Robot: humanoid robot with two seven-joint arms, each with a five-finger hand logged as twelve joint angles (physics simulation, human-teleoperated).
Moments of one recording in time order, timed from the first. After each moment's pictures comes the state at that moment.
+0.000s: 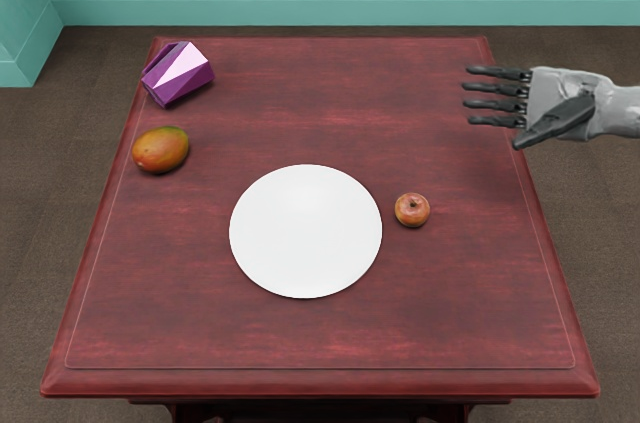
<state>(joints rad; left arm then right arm) -0.02 0.00 0.33 -0.15 0.09 -0.05 0.07 0.94 -0.88 0.43 1.11 0.23 0.61 -0.38</state>
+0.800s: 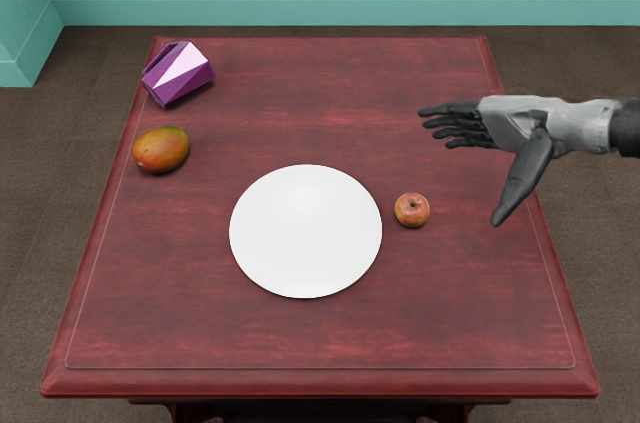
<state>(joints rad) -0.02 0.00 0.33 -0.15 0.09 -0.05 0.07 0.86 -0.91 0.62 1.46 -0.56 0.61 -0.24</state>
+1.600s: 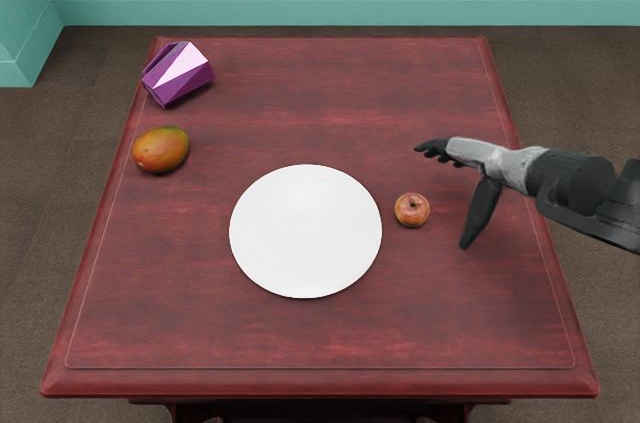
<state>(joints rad) -0.02 0.00 0.33 -0.15 0.09 -0.05 0.07 0.79 -0.75 0.53 1.70 -1.03 0.12 -0.60</state>
